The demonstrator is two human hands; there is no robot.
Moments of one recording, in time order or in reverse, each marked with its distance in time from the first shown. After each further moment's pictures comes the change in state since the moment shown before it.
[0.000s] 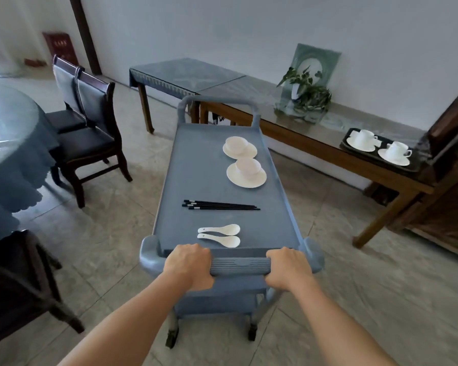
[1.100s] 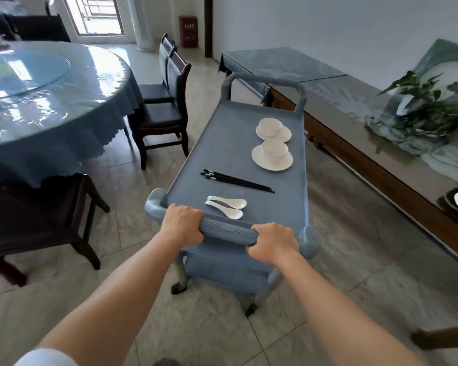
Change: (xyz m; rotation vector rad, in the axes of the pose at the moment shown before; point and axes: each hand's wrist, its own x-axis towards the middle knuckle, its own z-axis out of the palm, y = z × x) left_hand 0.220 0.045 -0.031 -0.013 0.054 -0.571; right_hand 0.256 0.134 -0.042 0.096 0.028 -0.484
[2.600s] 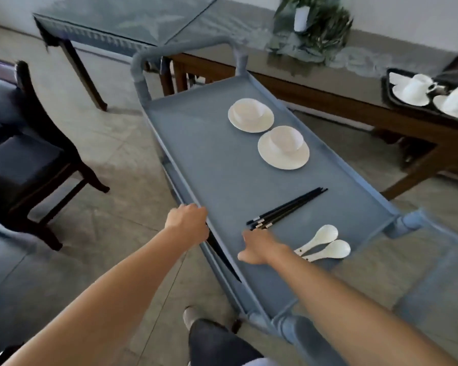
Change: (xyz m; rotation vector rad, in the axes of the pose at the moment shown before) left_hand 0.385 -0.246 0.030 -0.010 -0.317 0.665; right_hand 0.356 -0.206 0.068 0.247 -0.425 0.686
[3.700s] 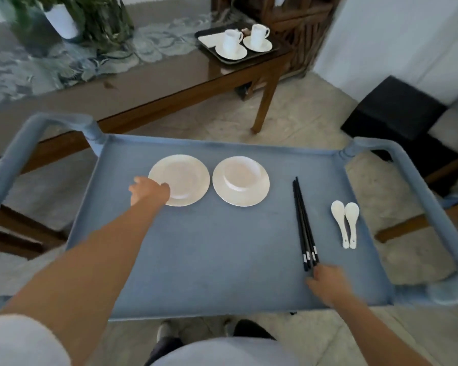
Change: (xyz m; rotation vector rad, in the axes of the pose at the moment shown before) left_hand 0.442 -0.017 -0.170 -0.471 -0.122 0.142; right_hand 0.054 -0.074 -0.020 0.739 0.188 1.258
